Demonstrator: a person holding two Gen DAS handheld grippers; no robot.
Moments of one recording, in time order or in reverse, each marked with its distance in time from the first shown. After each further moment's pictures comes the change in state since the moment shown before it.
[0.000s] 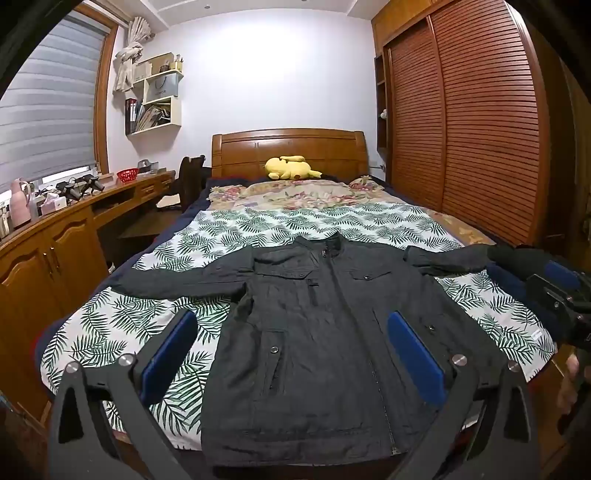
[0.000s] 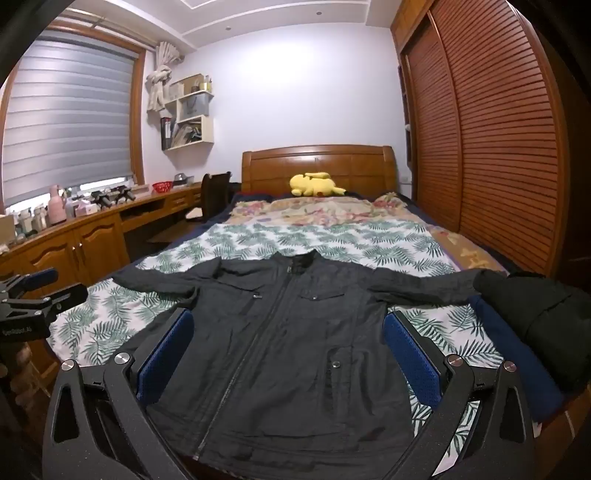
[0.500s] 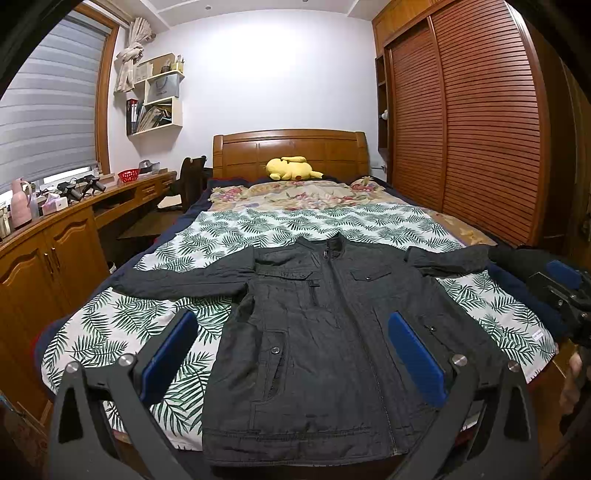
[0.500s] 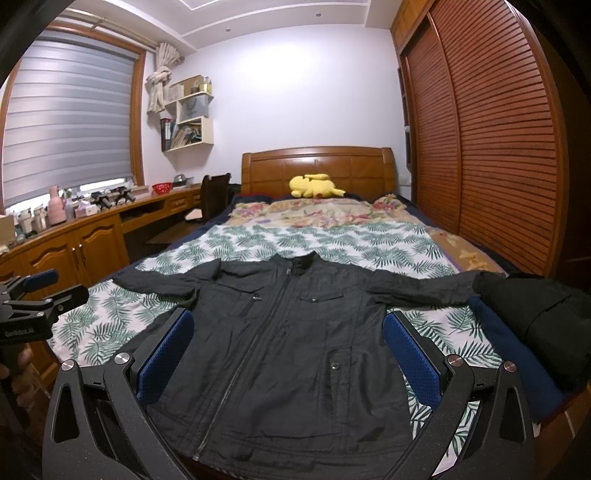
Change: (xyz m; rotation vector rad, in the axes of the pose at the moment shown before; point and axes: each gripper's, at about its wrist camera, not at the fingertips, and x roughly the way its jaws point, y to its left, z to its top) left arm 0.002 -0.003 0.001 0.001 -0.001 0.001; right arm -0.001 0.000 0.001 0.002 -0.005 0.000
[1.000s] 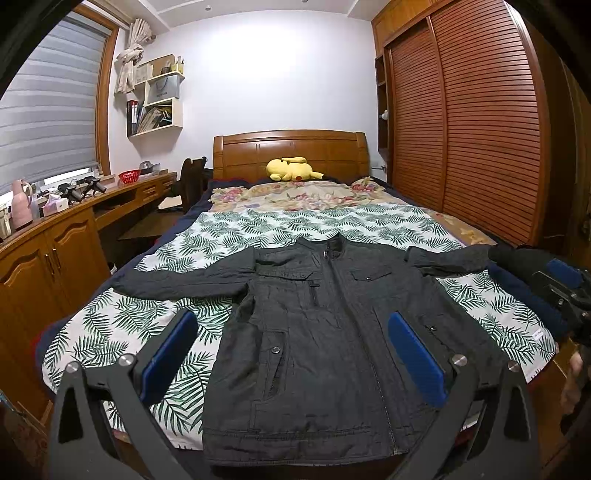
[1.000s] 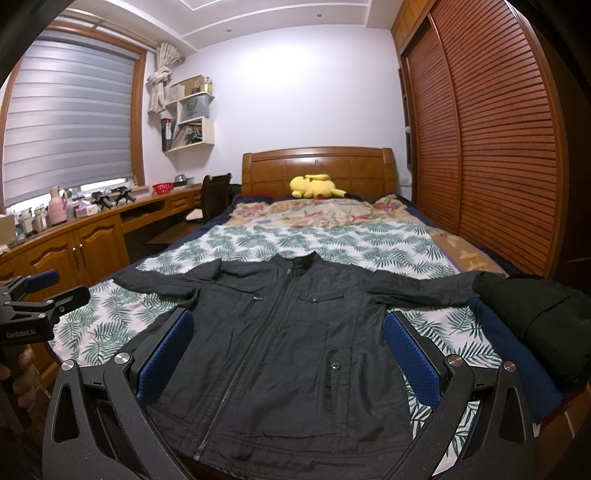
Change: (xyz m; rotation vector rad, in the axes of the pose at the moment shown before) left arm -0.003 0.005 0.000 0.001 -0.006 0.003; right arm -0.002 0.000 0.000 0.001 -0.002 0.002
